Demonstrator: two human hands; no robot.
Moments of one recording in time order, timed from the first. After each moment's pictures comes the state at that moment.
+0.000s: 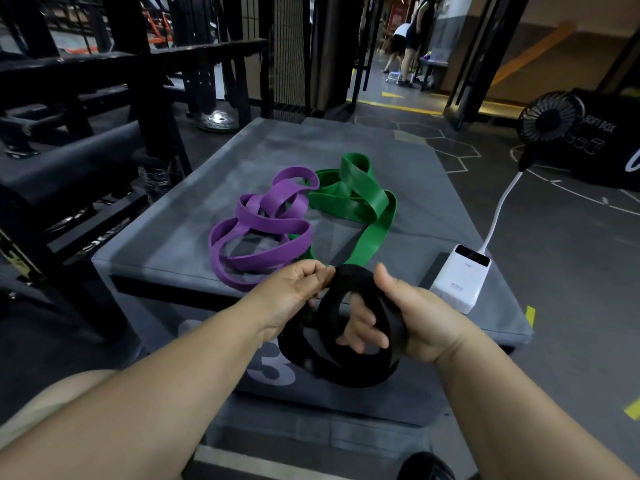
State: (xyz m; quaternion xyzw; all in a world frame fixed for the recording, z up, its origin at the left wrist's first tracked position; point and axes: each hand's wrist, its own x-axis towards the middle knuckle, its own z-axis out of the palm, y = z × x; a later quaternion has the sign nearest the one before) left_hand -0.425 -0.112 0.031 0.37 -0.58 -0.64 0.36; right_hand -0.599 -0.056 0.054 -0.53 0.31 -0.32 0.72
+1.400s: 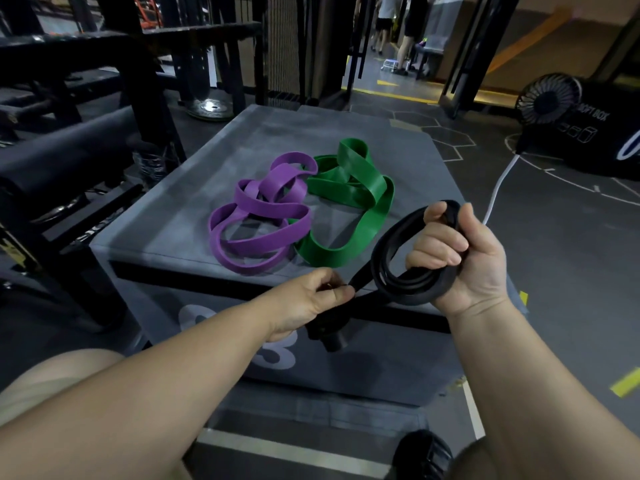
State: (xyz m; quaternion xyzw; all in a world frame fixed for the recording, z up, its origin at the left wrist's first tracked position) left_hand -0.428 -0.101 0.009 0.38 -0.63 -0.64 0.22; right_hand -0.642 -0.062 0.064 -0.25 0.05 -0.57 0.78
